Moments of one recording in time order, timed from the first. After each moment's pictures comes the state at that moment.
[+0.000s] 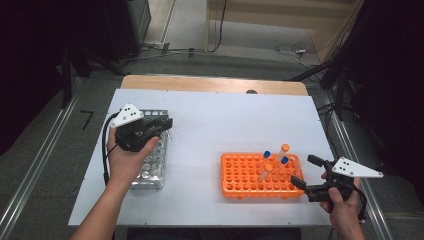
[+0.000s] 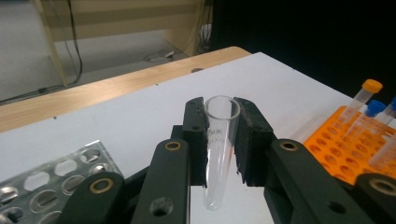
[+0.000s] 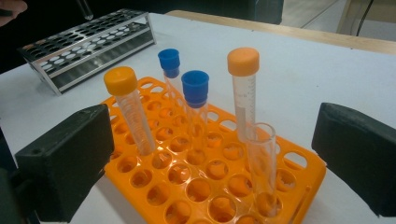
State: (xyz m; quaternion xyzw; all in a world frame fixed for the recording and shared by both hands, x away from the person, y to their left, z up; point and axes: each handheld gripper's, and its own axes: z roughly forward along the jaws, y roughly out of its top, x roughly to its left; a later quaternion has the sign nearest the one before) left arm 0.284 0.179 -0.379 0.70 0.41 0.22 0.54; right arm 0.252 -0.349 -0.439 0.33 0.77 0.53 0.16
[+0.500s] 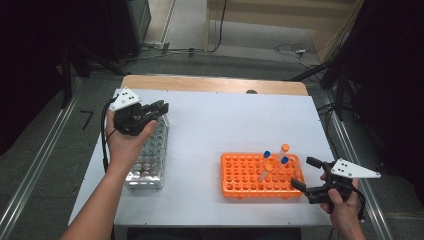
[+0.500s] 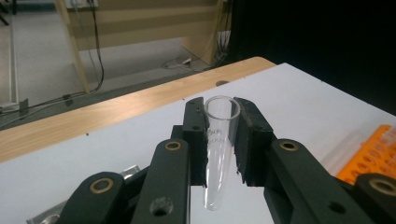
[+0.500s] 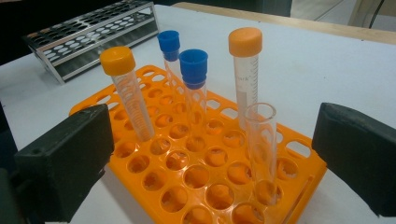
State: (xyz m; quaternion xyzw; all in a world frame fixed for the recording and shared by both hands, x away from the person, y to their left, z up) left arm 0.317 0.190 -0.368 0.69 0.42 0.25 0.53; right arm 0.255 -0.353 -0.449 0.32 0.78 0.52 0.14
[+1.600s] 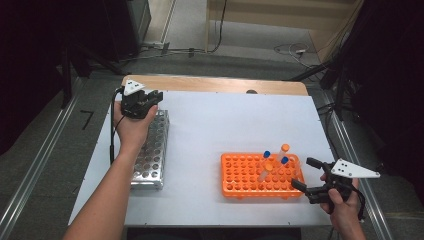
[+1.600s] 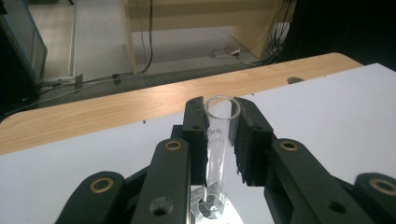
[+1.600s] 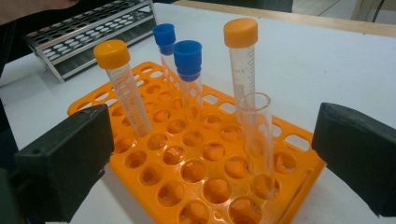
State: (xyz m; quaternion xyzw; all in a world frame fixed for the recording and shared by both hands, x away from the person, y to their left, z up) left arm 0.384 0.201 -0.407 0.66 0.50 0.29 0.48; right arm 0.257 -0.356 -0.453 0.32 0.78 0.52 0.14
